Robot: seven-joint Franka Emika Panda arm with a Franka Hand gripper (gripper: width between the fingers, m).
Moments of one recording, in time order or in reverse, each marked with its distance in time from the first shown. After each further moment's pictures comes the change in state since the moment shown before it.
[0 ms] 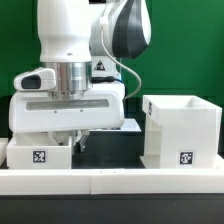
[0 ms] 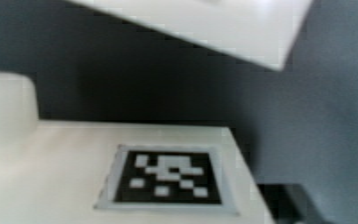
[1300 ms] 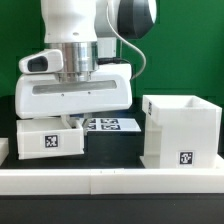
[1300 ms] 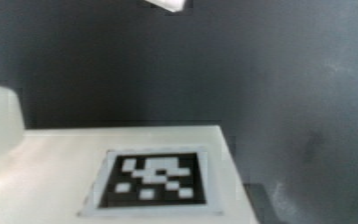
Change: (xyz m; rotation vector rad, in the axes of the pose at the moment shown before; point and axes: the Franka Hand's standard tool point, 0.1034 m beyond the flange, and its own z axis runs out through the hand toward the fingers) arm 0.007 -0.015 -0.031 0.036 -0.011 -0.054
